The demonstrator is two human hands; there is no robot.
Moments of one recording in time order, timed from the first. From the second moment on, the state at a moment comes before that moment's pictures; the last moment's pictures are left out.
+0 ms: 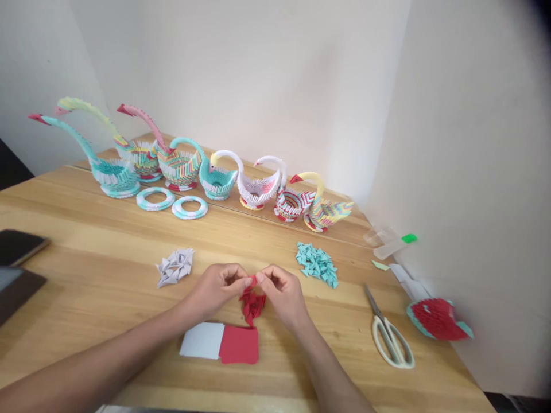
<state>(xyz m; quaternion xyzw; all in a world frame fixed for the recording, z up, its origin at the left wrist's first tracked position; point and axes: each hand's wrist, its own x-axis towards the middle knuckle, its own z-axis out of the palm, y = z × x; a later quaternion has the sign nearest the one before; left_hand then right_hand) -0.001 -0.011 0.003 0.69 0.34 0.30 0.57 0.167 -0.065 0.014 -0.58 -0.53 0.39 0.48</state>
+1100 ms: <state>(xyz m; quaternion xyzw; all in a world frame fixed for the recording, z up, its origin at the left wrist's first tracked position) -0.002 -0.013 0.006 0.78 0.35 0.32 0.42 0.167 -0.067 0.011 -0.58 -0.57 0.37 0.44</state>
